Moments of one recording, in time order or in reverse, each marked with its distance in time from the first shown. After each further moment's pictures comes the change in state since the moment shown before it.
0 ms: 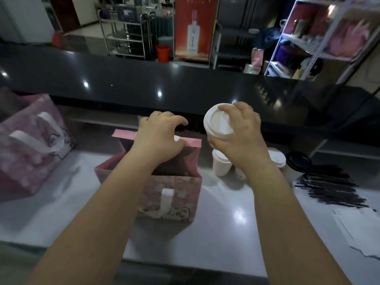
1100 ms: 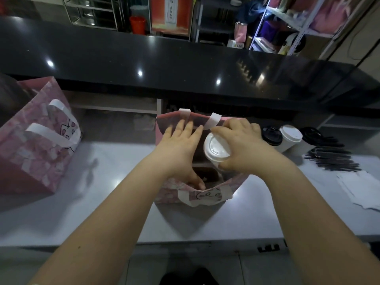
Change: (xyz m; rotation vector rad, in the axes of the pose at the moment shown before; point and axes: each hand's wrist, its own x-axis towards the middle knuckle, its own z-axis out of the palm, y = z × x) left_hand -0.042 -0.111 0.021 0.051 -0.470 0.277; right_hand -0.024 -0.098 0.074 -0.539 -0.532 -0.022
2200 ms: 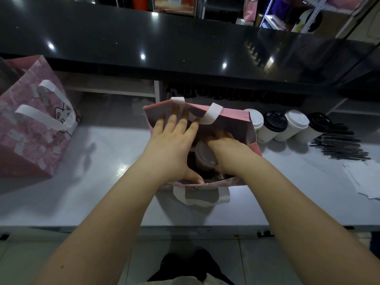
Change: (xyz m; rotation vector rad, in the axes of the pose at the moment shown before) left_hand -0.025 0.018 0.012 0.152 0.131 -0.046; right_hand 0.006 -0.008 0.058 0.024 -0.280 0.005
